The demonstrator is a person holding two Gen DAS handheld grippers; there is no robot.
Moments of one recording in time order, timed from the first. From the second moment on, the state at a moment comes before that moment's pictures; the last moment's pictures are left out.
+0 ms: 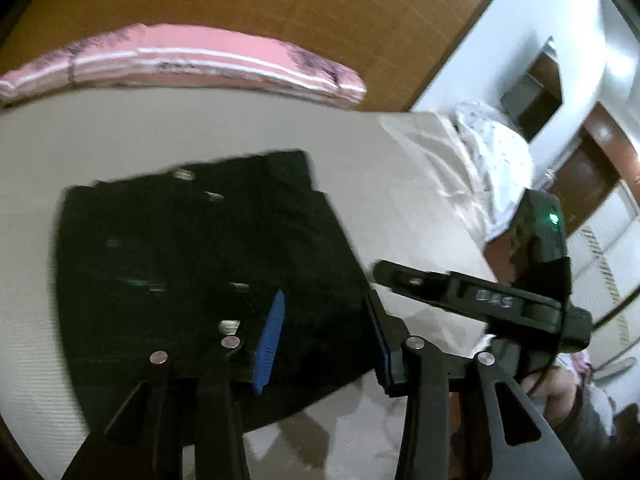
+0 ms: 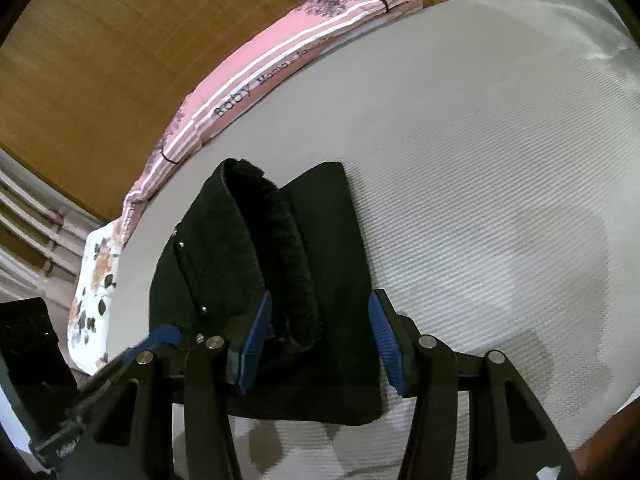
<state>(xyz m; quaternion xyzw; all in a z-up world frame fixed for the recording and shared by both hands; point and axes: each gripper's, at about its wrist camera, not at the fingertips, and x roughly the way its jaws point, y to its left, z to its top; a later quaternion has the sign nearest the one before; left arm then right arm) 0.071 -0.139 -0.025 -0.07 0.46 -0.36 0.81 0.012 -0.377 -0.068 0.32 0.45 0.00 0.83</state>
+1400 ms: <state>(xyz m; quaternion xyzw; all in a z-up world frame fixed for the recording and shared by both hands) 0.113 0.013 -0.107 -0.05 0.53 -0.10 0.84 0.092 -0.356 -0.088 0.21 0.48 0.17 0.83</state>
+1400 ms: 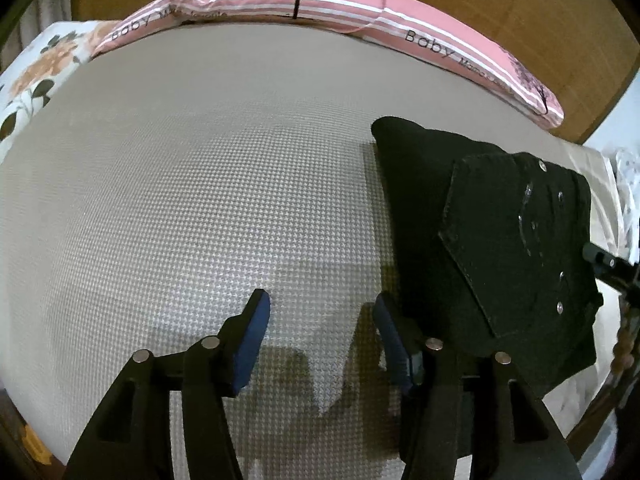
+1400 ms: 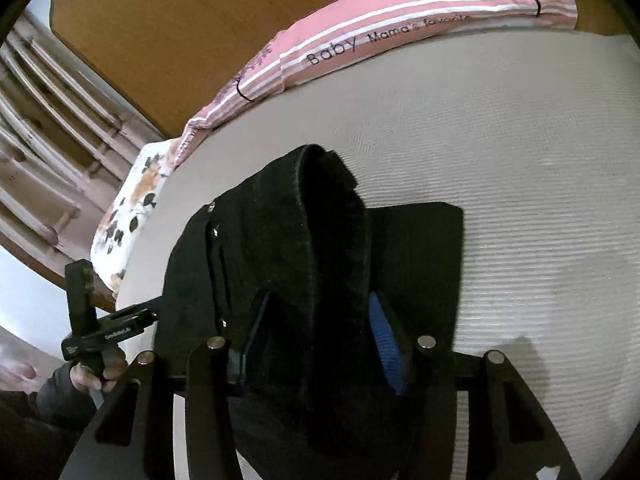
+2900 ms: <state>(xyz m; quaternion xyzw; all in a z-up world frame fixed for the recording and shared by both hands) 0.114 -0.007 -0.105 0.00 0.53 -0.08 0.84 0.106 -0.334 -0.093 0.26 0.50 0.14 0.81</state>
